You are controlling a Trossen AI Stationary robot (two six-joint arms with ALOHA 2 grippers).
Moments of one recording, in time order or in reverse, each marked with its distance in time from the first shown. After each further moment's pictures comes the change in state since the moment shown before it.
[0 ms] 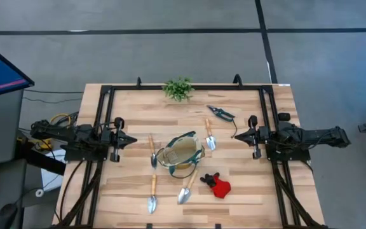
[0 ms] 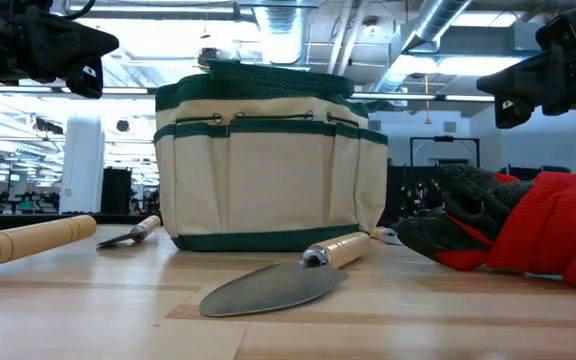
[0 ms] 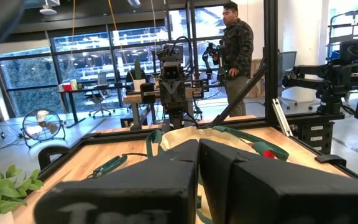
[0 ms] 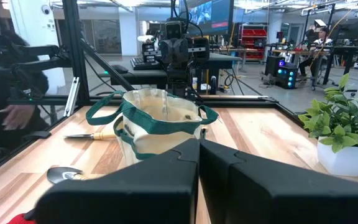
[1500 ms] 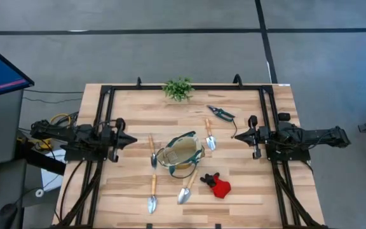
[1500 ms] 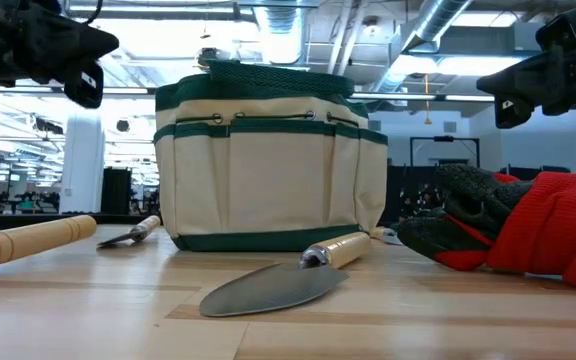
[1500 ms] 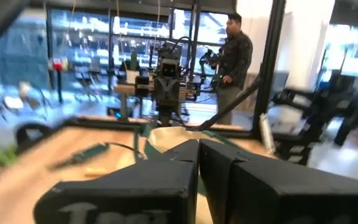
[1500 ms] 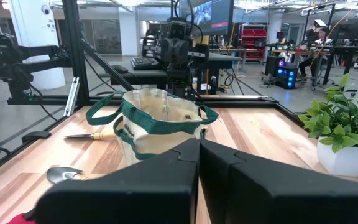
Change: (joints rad) left arm 0.000 0.000 0.000 0.001 0.001 -0.236; right arm 0.000 0.000 0.000 0.000 0.000 0.000
